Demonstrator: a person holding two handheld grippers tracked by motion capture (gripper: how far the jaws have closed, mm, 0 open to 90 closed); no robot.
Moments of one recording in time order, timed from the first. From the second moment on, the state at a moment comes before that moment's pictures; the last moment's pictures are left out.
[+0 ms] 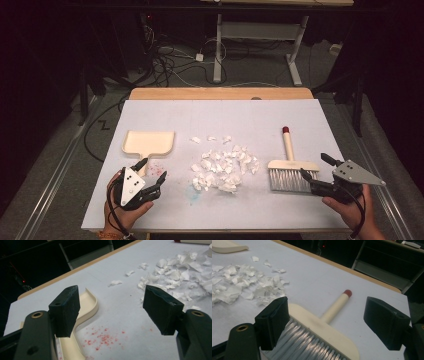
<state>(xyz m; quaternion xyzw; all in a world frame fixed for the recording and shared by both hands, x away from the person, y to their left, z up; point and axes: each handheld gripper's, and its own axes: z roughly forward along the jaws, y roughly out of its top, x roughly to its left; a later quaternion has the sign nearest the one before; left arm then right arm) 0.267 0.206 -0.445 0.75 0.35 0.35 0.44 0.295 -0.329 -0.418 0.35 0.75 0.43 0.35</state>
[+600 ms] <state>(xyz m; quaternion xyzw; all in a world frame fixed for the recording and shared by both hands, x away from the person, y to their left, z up) 0.268 0.207 -0.448 0.77 0.36 0.34 0.41 0.302 -0.328 -0.419 0.36 0.76 0.42 0.35</state>
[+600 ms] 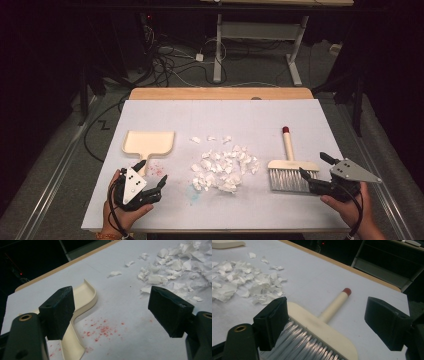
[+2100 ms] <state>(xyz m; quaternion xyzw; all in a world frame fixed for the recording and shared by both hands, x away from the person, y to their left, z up) 0.274 0.192 -0.457 0.79 0.34 0.33 0.38 0.455 -0.285 -0.452 0.50 0.82 0.22 0.18</state>
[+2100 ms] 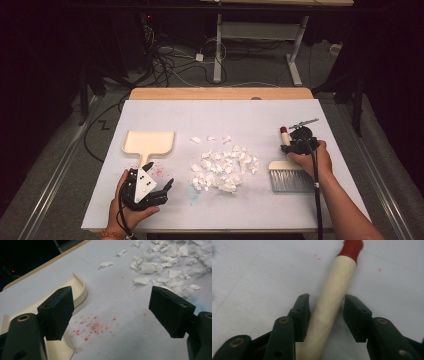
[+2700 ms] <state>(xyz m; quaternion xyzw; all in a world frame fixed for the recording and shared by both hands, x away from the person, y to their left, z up) 0.274 0.189 -0.456 0.80 0.34 0.32 0.39 0.448 -0.289 -0.447 0.48 0.82 0.26 0.18</state>
